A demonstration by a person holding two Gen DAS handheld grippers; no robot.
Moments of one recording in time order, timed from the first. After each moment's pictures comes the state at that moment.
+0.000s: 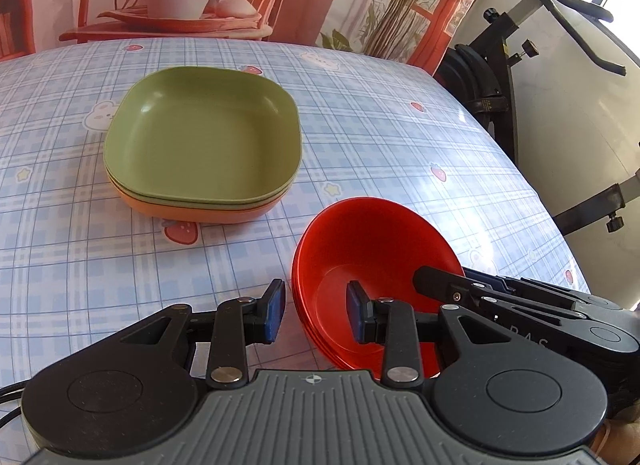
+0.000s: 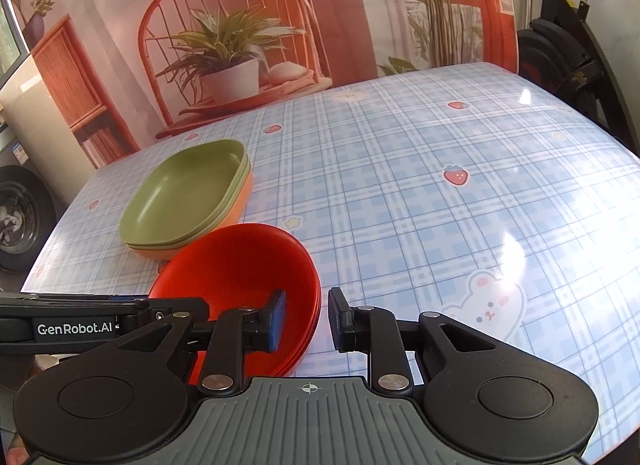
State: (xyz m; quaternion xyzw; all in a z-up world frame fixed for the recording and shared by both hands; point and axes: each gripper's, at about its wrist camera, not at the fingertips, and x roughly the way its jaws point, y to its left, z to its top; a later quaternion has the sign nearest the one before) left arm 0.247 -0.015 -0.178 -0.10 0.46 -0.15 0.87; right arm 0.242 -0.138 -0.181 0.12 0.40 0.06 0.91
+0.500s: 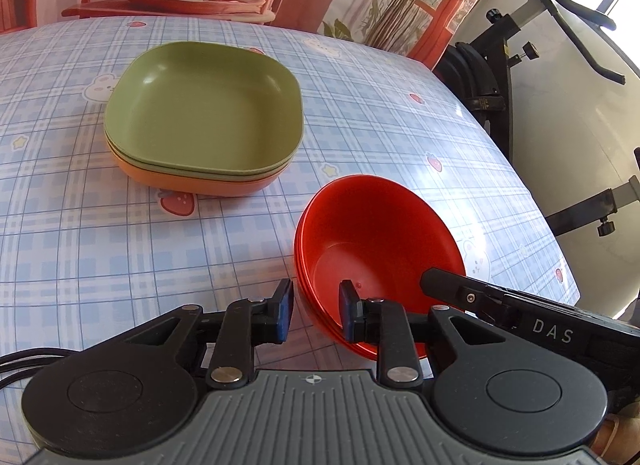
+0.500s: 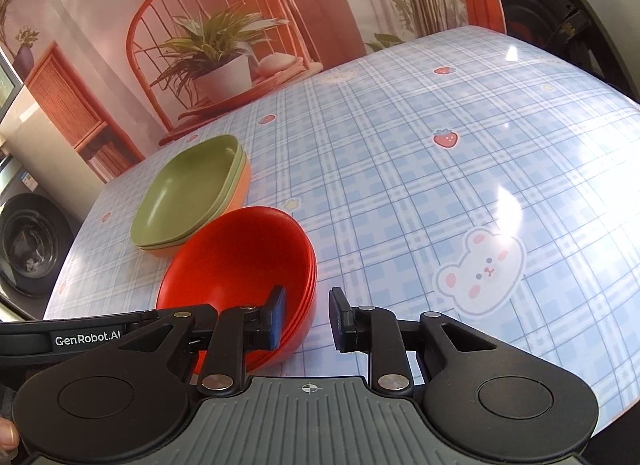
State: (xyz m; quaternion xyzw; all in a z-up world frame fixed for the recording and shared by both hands) left arm 0.238 -0.010 -0.185 -0.13 0.47 -0.16 0.86; right arm 0.230 -0.158 -0.185 0.19 0.42 0.07 0.89
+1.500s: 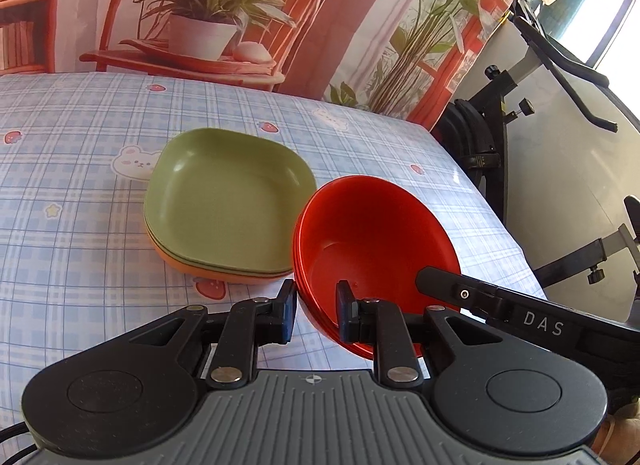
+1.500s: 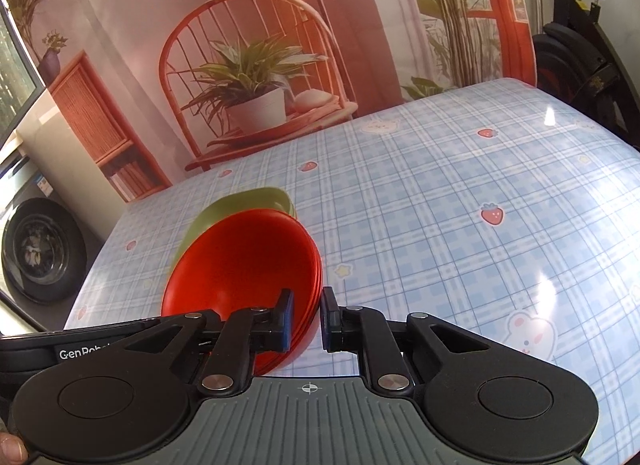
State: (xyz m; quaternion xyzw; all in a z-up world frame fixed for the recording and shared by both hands) left arm 0.254 0.028 -0.132 -0.15 0.41 -0.15 0.89; right arm 0.263 -0.129 -0.137 0.16 0.37 0.09 0.91
